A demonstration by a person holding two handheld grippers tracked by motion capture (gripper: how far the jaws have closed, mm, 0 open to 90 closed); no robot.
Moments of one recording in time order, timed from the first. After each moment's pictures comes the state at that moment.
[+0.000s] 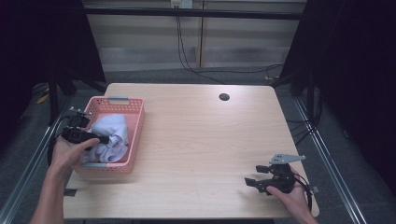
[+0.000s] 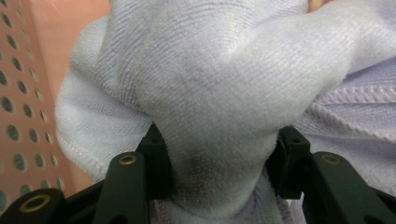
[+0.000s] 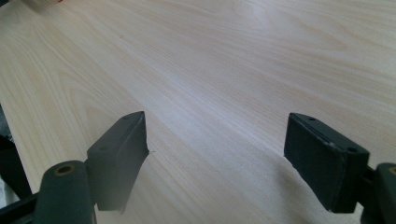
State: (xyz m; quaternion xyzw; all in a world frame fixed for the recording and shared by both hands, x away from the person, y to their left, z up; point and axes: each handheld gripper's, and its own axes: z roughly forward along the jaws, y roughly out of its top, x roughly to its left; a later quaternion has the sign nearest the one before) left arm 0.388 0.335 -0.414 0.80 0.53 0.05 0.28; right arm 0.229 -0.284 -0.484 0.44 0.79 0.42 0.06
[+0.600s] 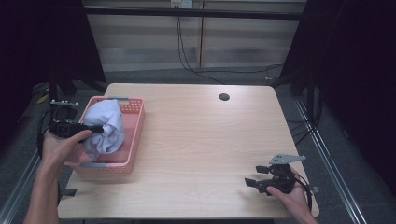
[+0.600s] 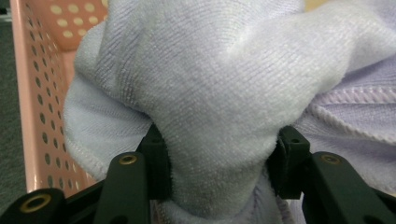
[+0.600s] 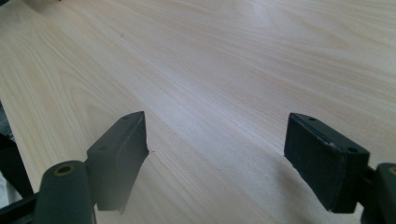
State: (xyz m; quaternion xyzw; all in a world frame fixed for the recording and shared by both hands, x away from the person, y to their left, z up) left arm 0.377 0.340 -0.376 0.77 0.52 0.09 0.35; right arm 0.228 -0.285 -0.485 0.44 0.79 0.42 0.06
